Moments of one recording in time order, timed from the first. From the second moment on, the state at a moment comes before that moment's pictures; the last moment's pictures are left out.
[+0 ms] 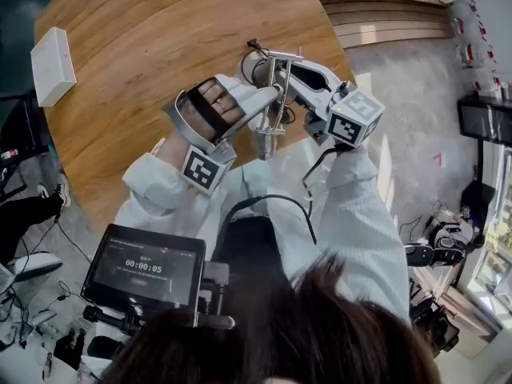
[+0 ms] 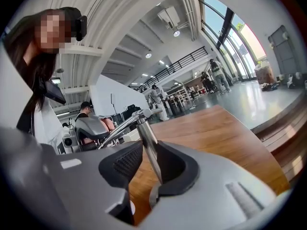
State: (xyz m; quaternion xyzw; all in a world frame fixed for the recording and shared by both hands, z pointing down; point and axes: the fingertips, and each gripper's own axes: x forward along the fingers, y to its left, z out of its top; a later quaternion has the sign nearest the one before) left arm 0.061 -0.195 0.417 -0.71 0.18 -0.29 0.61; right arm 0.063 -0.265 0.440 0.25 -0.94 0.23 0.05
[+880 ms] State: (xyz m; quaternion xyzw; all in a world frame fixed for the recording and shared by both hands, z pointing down) left arm 0.038 -0.199 0.429 -0.77 0.29 -0.27 0.50; right arm 0.064 -0.266 0.439 0.28 -0.93 0.23 0.05
